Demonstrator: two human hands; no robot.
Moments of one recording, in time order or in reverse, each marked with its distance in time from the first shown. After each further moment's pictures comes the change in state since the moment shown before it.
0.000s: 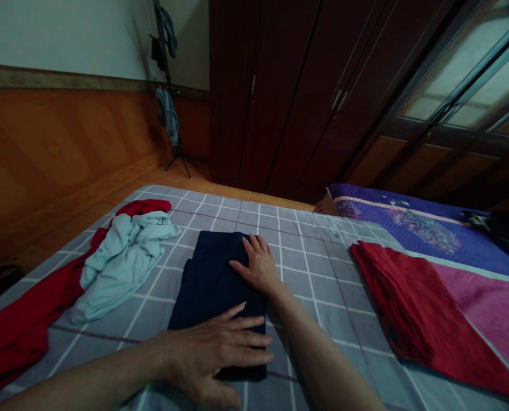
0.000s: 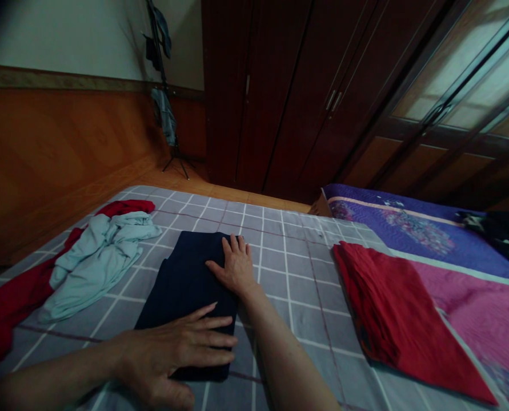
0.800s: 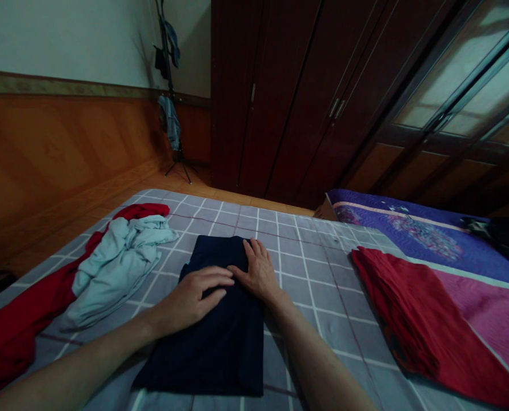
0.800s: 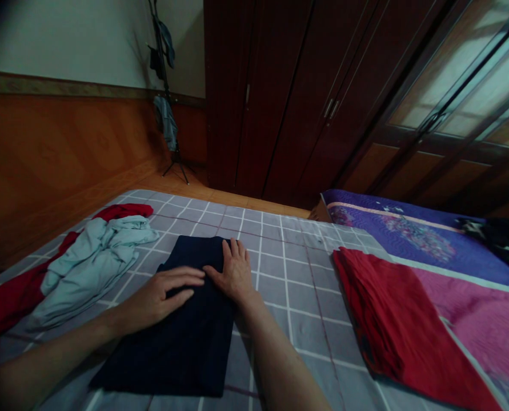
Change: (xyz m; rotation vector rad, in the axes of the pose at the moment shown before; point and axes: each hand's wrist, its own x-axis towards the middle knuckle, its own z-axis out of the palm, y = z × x) left_hand -0.010 -0.047 -0.019 0.103 0.738 -0.297; right_hand 0.001 0.003 0.005 0.087 0.060 0.027
